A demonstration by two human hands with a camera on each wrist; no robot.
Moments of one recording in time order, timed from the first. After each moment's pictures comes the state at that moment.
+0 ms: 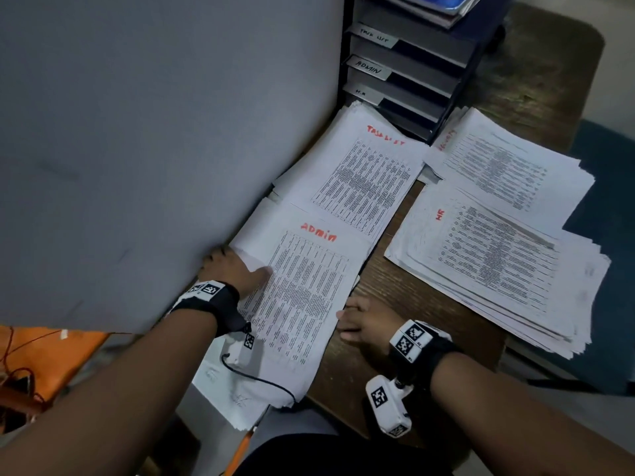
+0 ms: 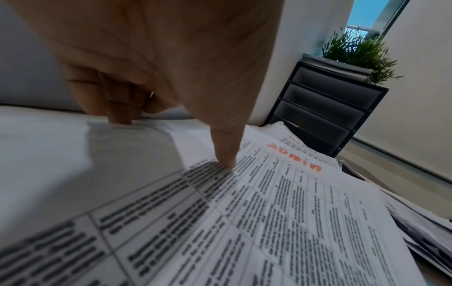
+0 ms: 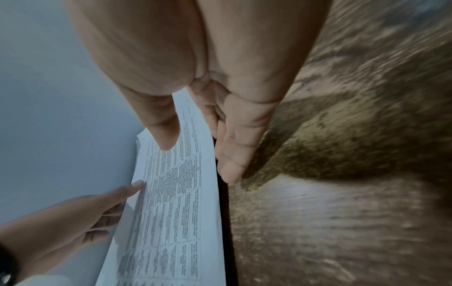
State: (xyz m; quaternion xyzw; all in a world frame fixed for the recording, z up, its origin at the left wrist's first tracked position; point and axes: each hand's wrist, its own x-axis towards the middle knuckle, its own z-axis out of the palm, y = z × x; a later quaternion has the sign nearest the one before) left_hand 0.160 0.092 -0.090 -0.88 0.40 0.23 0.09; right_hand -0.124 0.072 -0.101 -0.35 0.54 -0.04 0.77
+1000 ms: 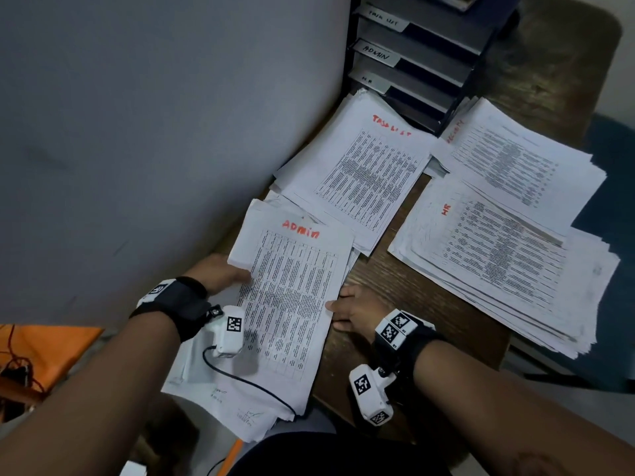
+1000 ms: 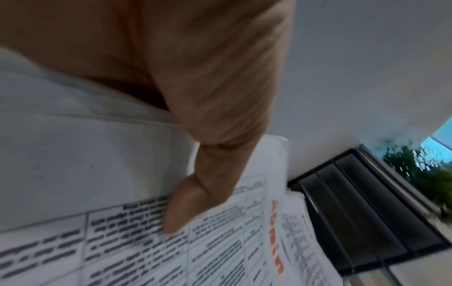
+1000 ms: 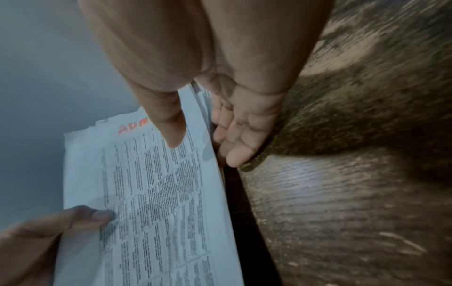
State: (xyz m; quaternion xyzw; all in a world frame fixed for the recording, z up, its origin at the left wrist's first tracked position) left_hand 0.185 0.108 -0.061 -0.80 0.29 0.51 -0.12; right_hand -0.095 0.065 -0.115 -0.32 0.59 -0.05 0.74
